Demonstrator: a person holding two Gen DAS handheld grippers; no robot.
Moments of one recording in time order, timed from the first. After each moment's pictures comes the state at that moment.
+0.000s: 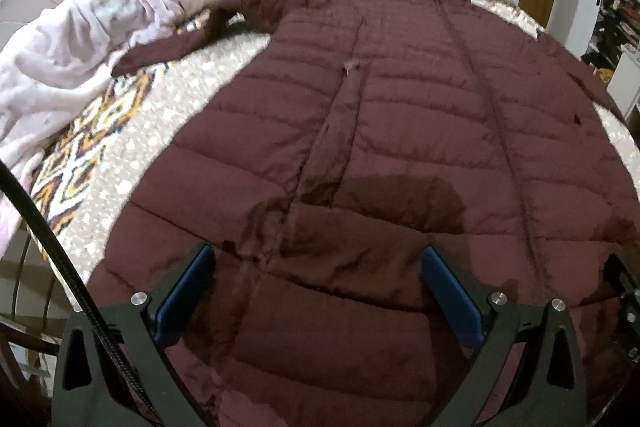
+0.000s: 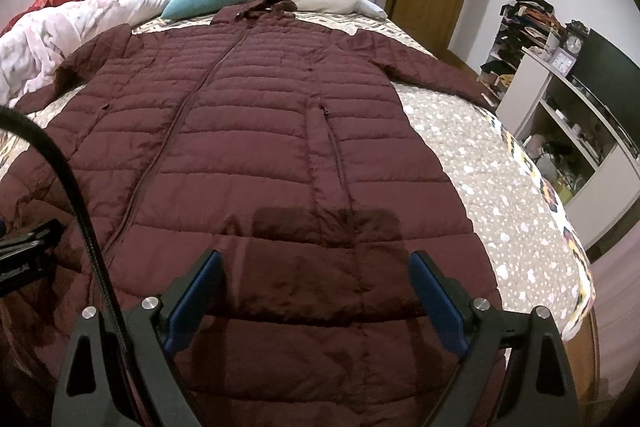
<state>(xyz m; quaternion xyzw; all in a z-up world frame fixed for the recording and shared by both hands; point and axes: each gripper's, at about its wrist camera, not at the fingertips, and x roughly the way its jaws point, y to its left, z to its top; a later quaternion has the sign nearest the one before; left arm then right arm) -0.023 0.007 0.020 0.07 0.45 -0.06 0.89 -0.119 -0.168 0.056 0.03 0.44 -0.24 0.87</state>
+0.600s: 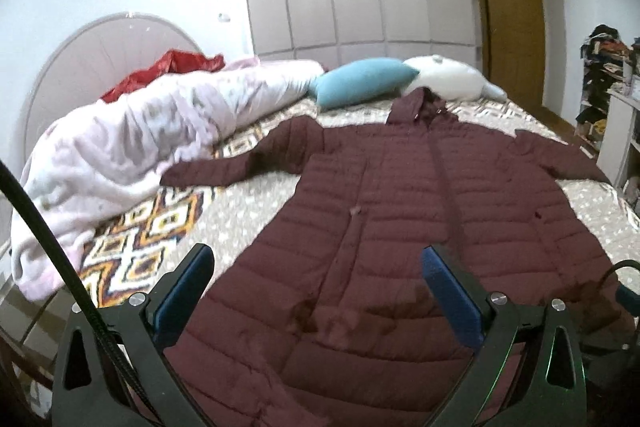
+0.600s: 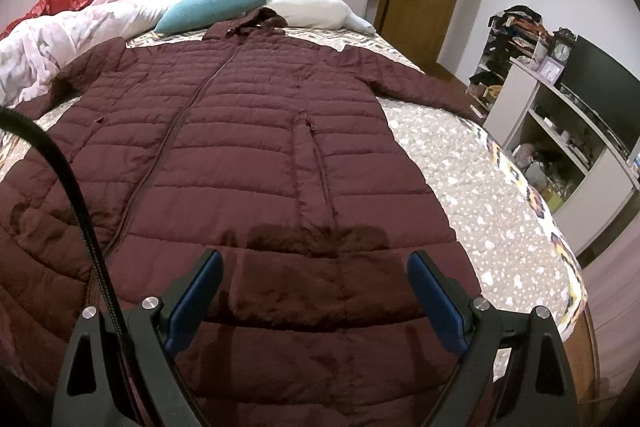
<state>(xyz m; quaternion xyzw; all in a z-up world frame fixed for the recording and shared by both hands) -0.080 0.006 0.119 0.08 0.25 -0.05 0.96 -0.124 -0.167 0.063 0.02 0.41 -0.26 0.87</state>
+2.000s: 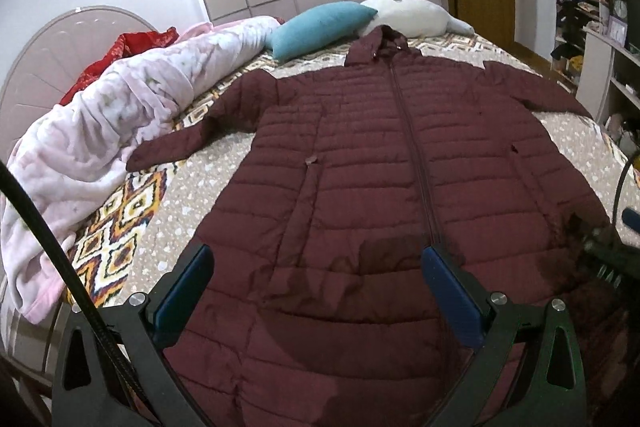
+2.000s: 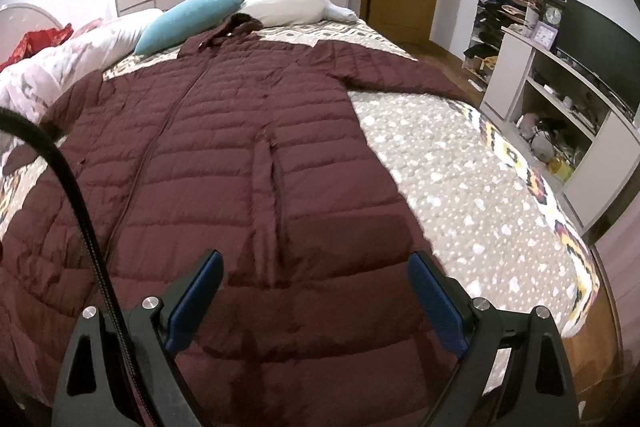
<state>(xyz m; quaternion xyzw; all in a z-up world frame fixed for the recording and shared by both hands) -0.069 -0.033 0.094 0.14 0.35 -0.10 0.92 -0.125 -0.218 0.078 0.09 0.41 -0.26 0.87</state>
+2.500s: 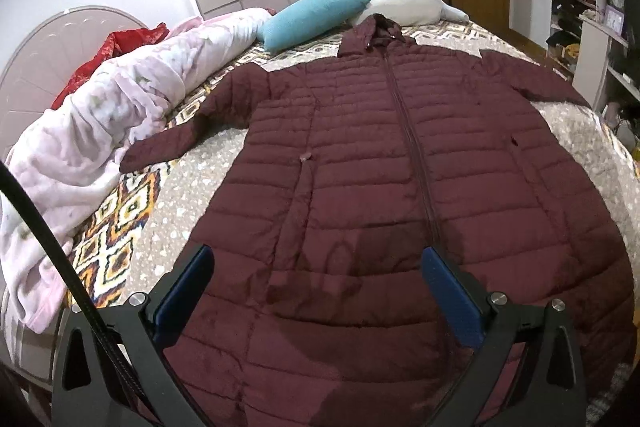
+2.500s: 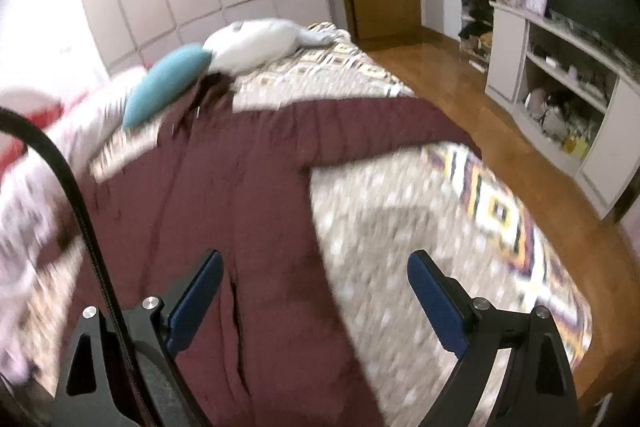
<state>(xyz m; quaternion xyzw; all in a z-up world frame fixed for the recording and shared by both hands) -0.056 -0.035 0.098 0.15 0.37 -0.11 0.91 -0.086 -0.367 0.180 0.21 0.37 -0.24 0.87</state>
